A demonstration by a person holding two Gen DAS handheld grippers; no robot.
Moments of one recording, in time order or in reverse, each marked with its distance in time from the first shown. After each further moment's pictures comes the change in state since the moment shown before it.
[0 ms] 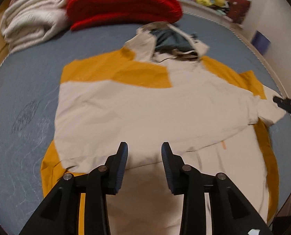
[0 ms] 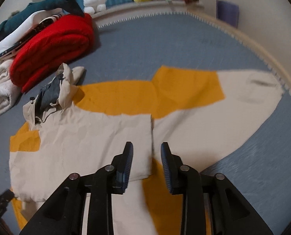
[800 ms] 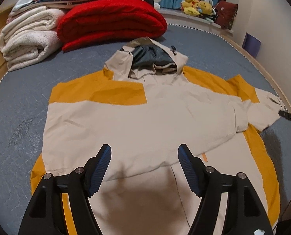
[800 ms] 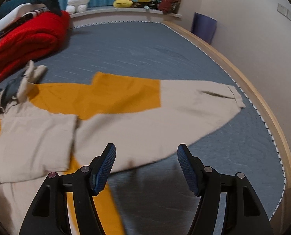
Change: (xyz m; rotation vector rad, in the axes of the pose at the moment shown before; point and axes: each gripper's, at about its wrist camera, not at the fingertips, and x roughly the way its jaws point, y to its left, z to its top) left arm 0.002 -0.058 0.009 0.039 -0.129 0.023; right arm -0.012 -0.107 -0.003 -0.068 -0.031 -0.235
